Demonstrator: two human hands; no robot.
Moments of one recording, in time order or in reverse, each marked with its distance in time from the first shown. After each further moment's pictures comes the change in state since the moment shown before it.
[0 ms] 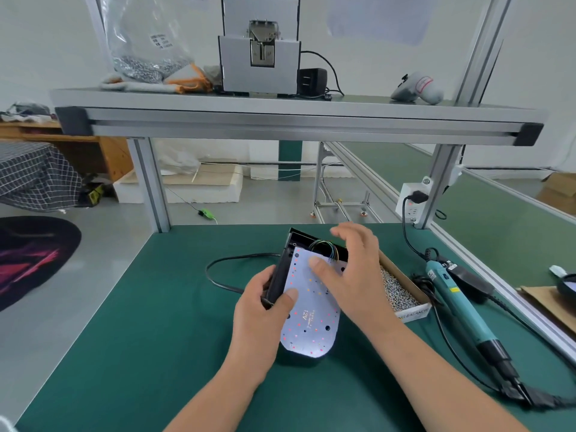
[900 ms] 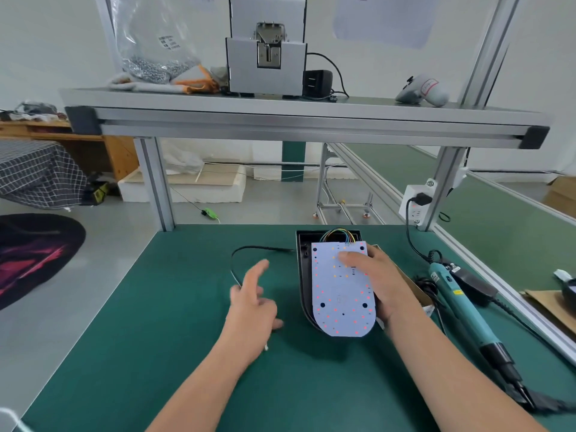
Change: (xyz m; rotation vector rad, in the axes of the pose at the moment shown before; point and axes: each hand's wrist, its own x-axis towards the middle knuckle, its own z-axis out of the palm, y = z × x) left_hand 0.012 0.011 -0.018 0.210 -0.050 -0.228; right_hand 0.014 0.011 -0.029 0.863 -0.236 0.715
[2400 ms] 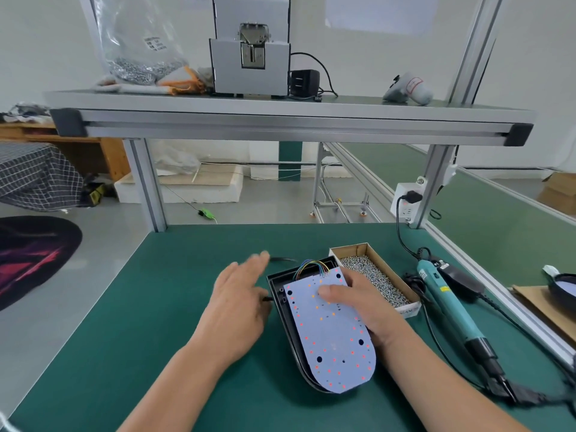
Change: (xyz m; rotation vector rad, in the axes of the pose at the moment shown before) left_hand 0.016 -0.006 -0.016 0.953 -0.027 0.690; right_hand -0.035 0.017 0.000 -0.021 -0.238 0.113
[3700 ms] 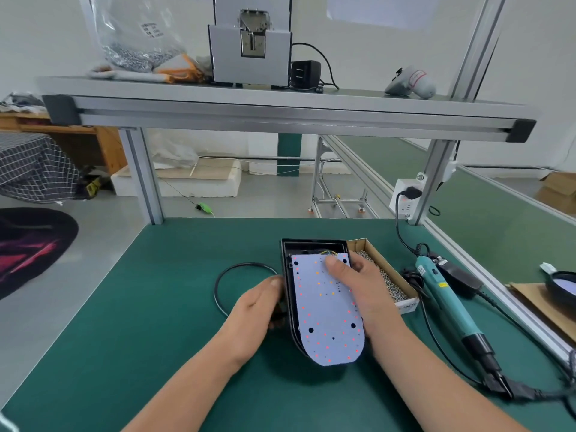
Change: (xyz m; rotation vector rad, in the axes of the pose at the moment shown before) left_hand -0.009 0.033 0.015 -1.090 -0.169 -0.352; right_hand 0.002 -0.004 0.011 0.076 0.232 -0.189
